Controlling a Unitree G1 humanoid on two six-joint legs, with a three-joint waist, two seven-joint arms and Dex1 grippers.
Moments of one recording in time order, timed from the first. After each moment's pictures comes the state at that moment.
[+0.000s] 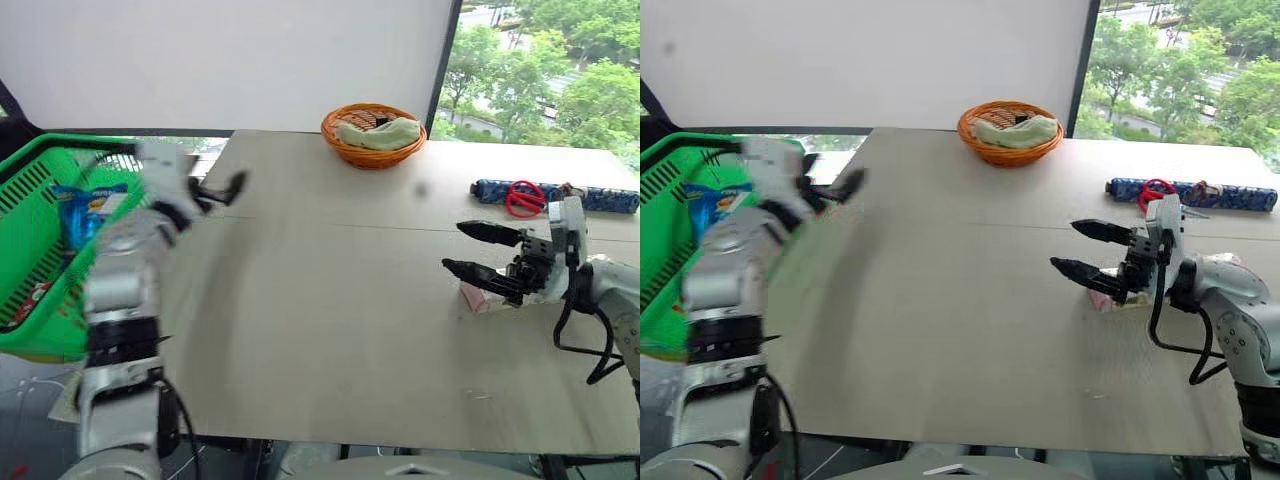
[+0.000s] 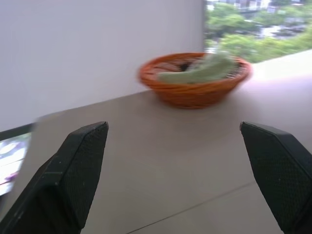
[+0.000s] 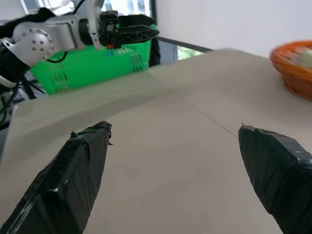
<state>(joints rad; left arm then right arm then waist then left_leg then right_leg) -0.61 0.46 0.03 0.15 -0.26 0.39 -0.63 -0.07 -0.71 -0.25 -0.28 0.75 0.52 0.99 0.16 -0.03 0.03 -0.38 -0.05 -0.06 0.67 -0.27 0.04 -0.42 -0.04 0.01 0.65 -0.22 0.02</state>
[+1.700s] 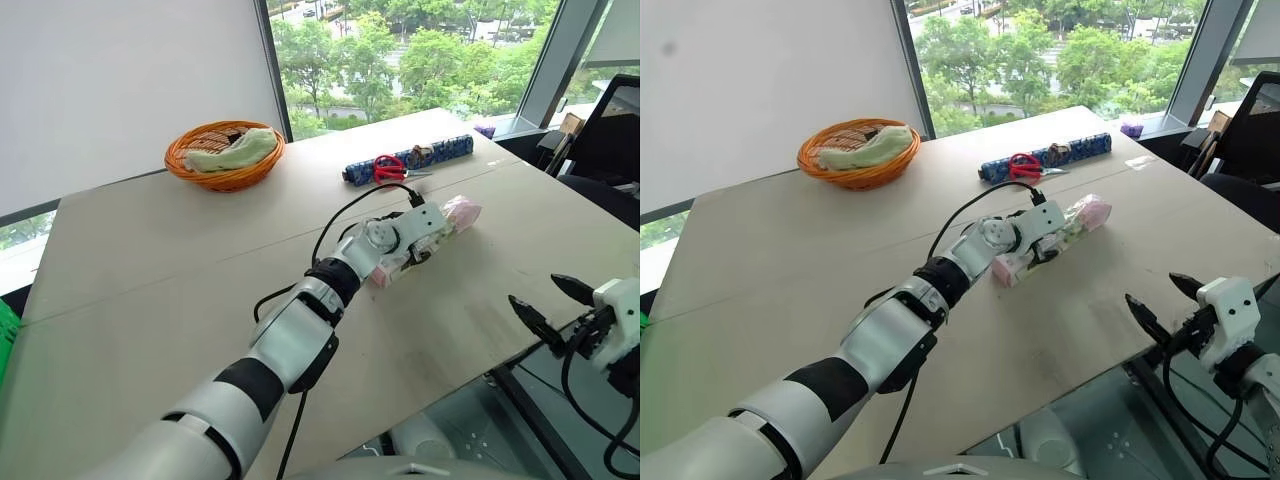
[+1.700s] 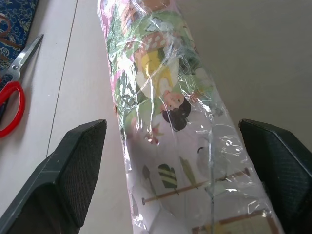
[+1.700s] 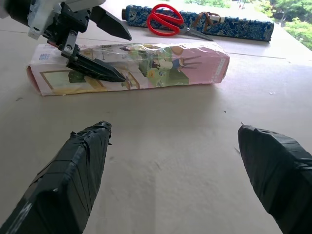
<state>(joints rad) -1.09 -0.09 -0.40 1.08 0.27 0.16 -0.49 0.38 -0.57 -0.45 -0.50 0.48 0.35 0.67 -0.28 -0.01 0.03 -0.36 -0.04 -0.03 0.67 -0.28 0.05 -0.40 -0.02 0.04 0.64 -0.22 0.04</state>
